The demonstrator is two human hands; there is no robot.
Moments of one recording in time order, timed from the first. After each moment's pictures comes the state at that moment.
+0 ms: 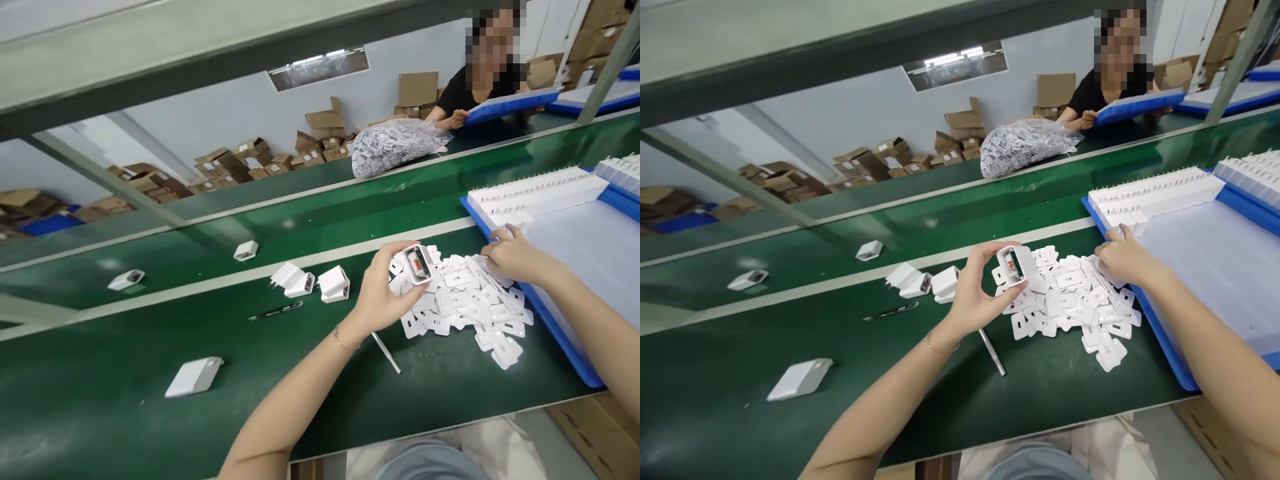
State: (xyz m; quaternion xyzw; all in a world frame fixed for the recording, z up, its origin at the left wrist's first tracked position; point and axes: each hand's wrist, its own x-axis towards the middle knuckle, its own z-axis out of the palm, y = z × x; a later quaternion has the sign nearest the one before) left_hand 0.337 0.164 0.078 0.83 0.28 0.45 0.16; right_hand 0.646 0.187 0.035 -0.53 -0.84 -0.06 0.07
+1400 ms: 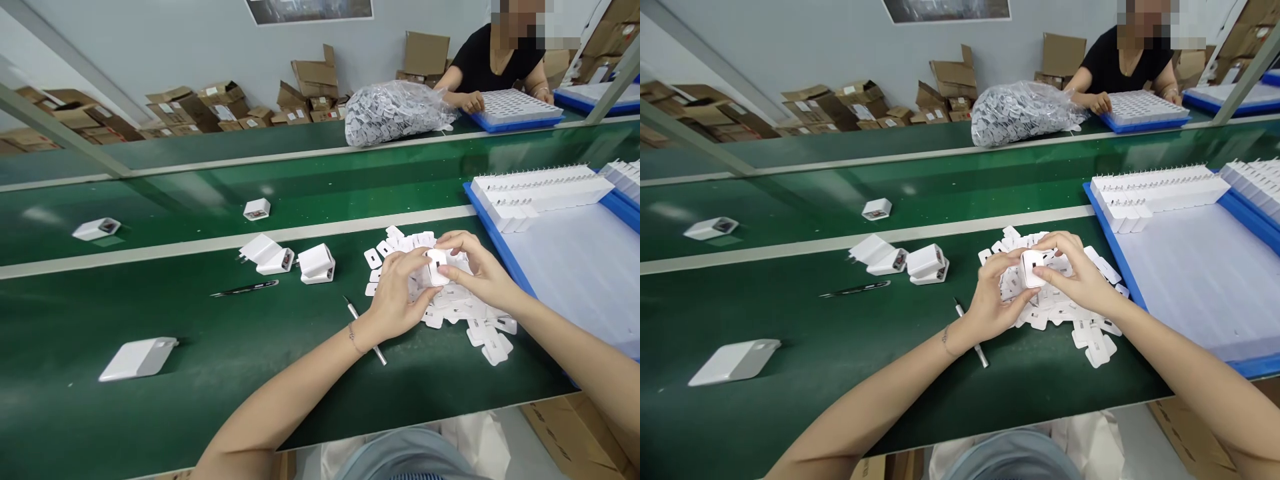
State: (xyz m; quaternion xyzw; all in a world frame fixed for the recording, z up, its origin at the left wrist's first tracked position) left_hand 0.359 0.159 0.019 0.82 0.24 0.51 0.09; right_hand 0.550 0.143 0.059 -0.43 -0.74 0.31 0.43
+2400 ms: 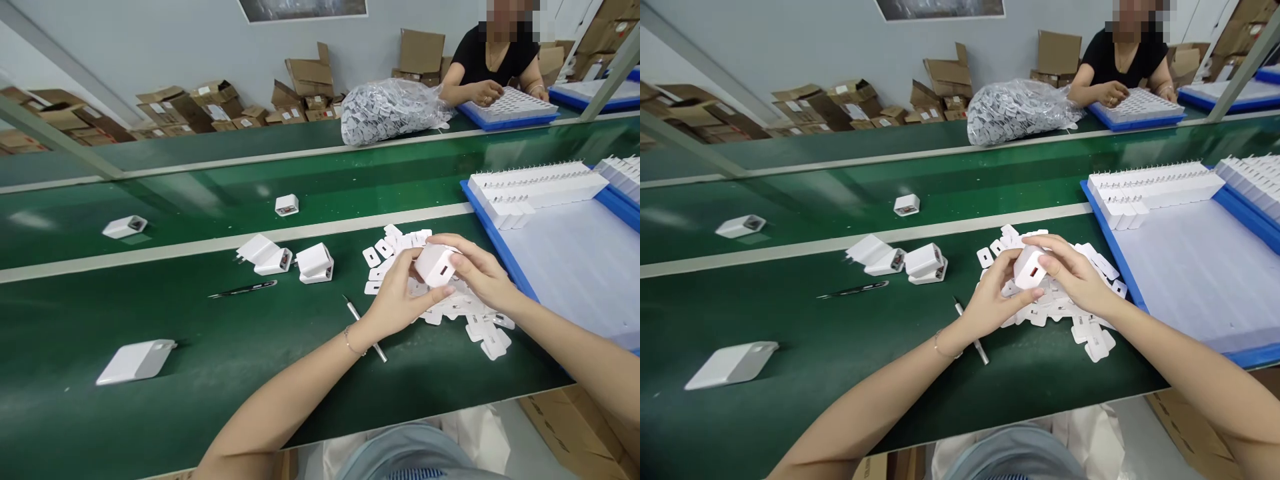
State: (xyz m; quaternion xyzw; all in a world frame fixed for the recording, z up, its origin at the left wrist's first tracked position) left_hand 0.360 0.150 0.037 0.75 0.33 0.42 0.39; right_hand 0.547 0.138 0.057 -0.39 -0.68 0.40 0.47
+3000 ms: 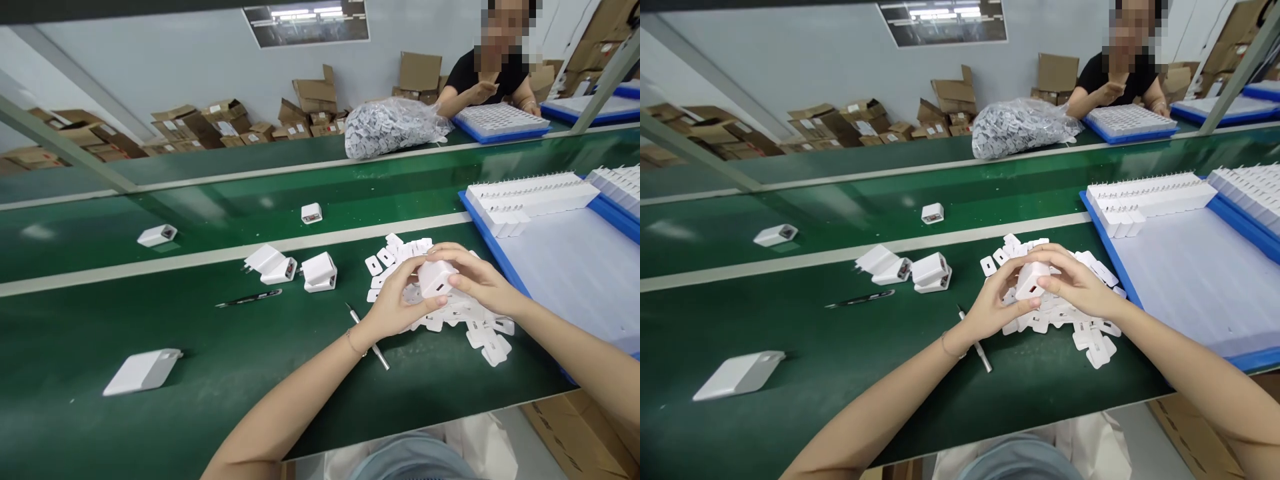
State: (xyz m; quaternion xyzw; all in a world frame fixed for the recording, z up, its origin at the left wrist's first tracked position) left_hand 0.355 0.157 0.037 0.75 0.25 0.42 0.44; right_hand 0.553 0.137 0.063 -0.33 -0.73 0.44 0.42
